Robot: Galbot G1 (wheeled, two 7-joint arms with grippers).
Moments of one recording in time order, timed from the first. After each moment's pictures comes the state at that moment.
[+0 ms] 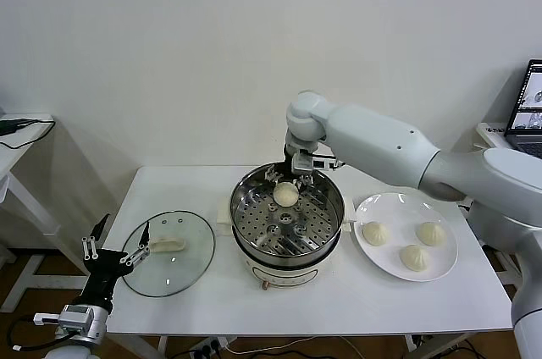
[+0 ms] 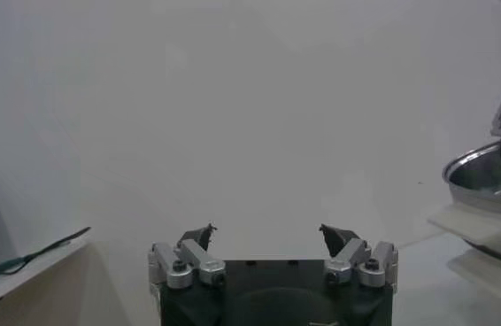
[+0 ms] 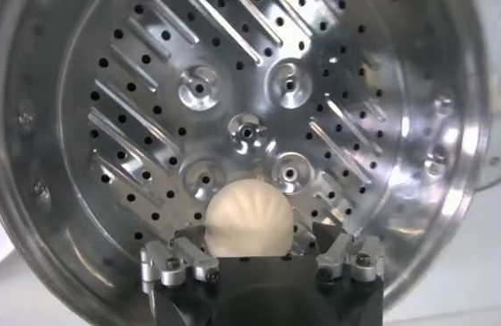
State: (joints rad) left arm 1.59 -1.40 -0.81 -2.11 0.03 -0.01 0.16; right arm 0.48 1.16 -1.06 1.12 -0.22 0.66 -1.16
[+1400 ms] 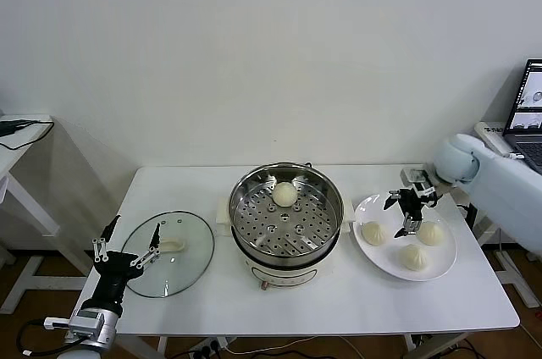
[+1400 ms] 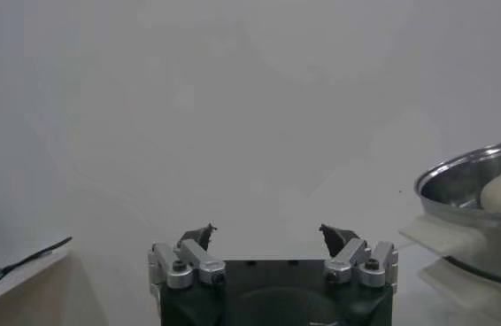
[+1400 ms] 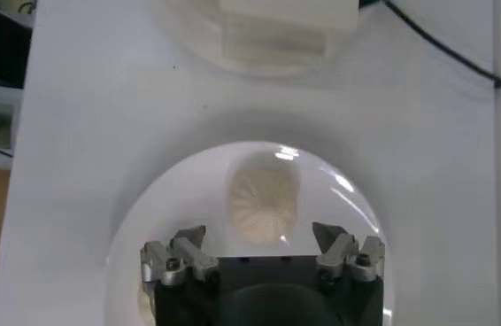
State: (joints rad) left arm 1.61 -1.42 -0.77 -2.14 0.07 -0.02 0.15; right arm 0.02 0.69 -0.73 1.15 -0.05 -0.14 -1.20
